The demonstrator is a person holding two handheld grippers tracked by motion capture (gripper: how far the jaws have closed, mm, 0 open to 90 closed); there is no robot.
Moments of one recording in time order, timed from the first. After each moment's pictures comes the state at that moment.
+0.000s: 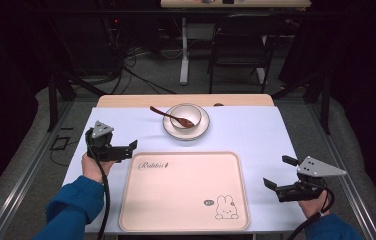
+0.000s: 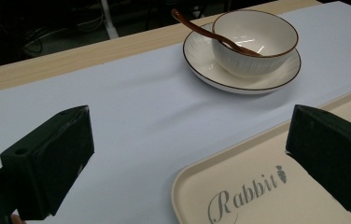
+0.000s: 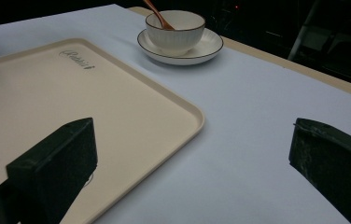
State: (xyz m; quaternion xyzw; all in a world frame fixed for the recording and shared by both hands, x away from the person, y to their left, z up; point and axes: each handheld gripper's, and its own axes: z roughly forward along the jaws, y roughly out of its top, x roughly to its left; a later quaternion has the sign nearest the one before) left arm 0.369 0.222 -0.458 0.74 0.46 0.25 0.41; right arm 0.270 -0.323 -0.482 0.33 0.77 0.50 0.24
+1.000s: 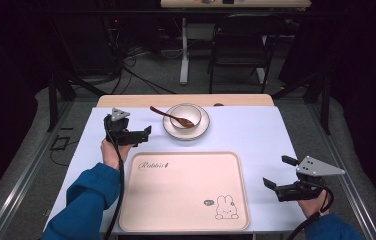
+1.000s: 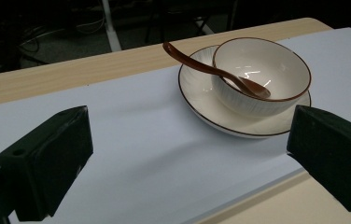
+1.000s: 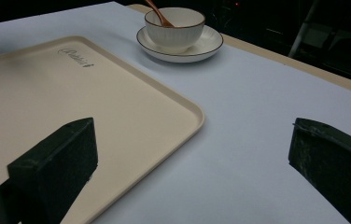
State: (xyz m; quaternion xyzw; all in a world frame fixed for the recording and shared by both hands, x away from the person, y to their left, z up) left arm 0.418 0.187 -0.461 0.72 0.49 0.24 0.43; right arm 0.272 -0.322 -0.483 0.33 0.77 0.49 0.24
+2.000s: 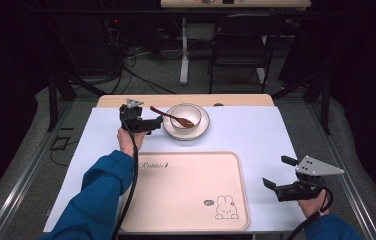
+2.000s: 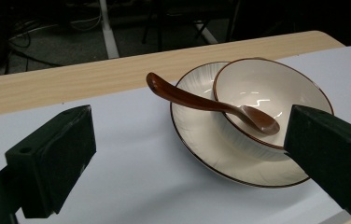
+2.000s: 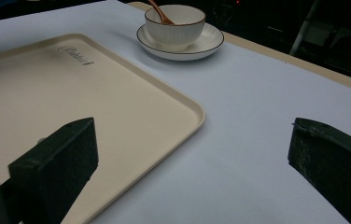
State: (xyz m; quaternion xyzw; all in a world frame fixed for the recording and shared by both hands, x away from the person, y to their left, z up) left arm 0.470 0.154 -0.473 0.71 0.51 0.22 0.43; right arm 0.273 -0.322 -0.484 0.33 0.77 0.49 0.24
